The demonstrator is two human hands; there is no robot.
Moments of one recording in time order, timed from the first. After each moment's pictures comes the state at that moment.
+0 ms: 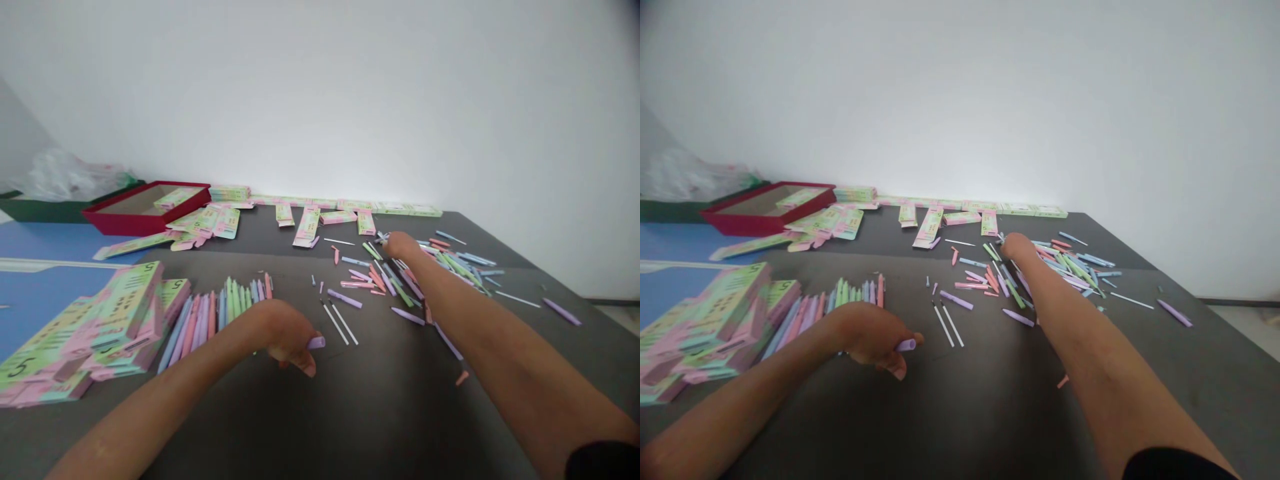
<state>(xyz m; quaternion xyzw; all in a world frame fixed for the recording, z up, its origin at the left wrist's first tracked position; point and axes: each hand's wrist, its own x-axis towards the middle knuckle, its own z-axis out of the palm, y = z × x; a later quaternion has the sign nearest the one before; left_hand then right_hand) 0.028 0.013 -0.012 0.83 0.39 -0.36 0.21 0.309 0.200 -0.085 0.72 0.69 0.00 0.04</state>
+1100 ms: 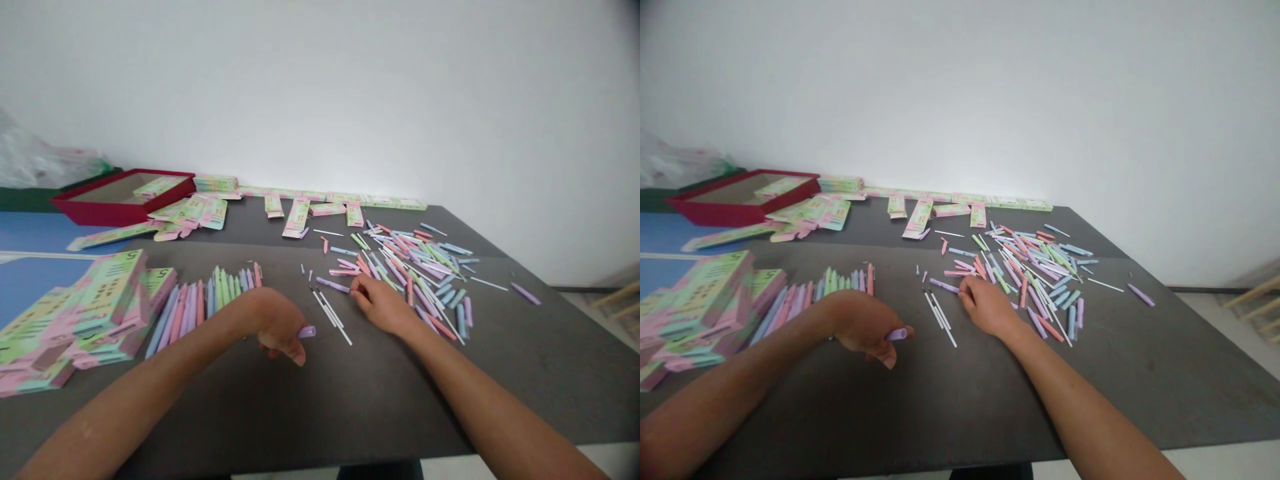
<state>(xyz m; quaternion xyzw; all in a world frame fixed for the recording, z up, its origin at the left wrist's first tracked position) 0.031 0.005 -0.009 0.84 0.35 -0.36 0.23 0.253 0.013 -0.099 0.56 0.80 -0.13 -0.18</state>
